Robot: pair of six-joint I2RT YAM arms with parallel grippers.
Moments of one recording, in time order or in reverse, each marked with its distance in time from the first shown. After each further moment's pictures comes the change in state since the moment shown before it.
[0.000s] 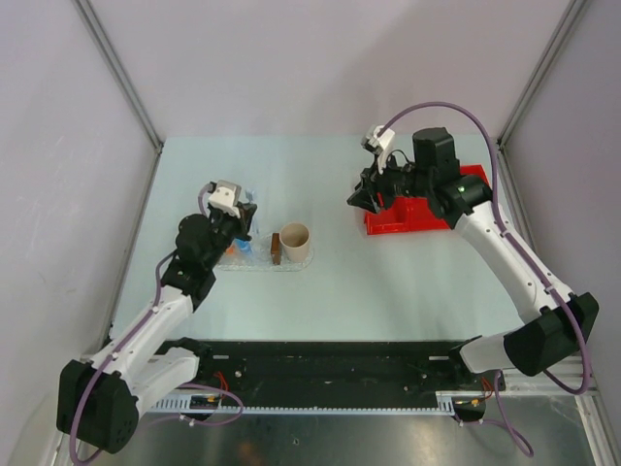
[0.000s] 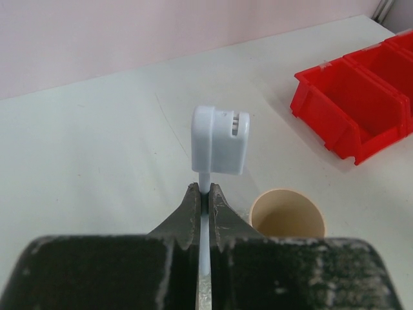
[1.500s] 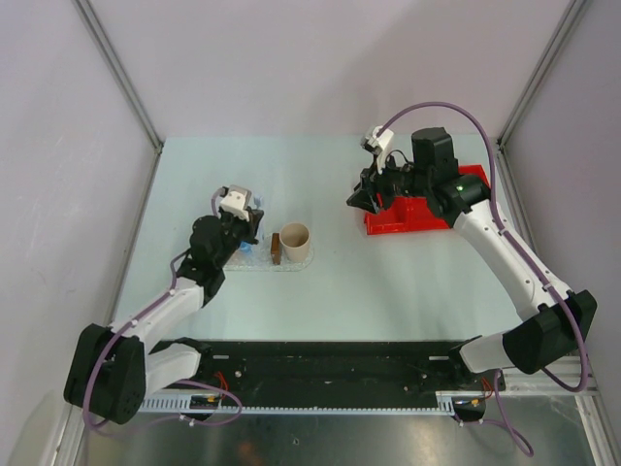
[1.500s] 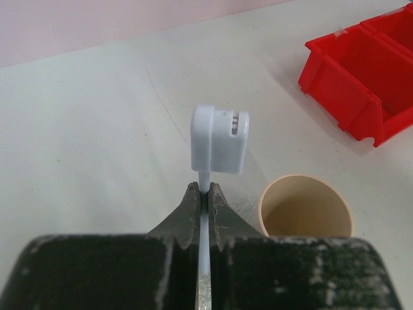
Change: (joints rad) left arm 0.000 0.167 -0.080 0.193 0.011 -0.002; right arm -0.006 0.011 0.000 0.000 -0.019 0.002
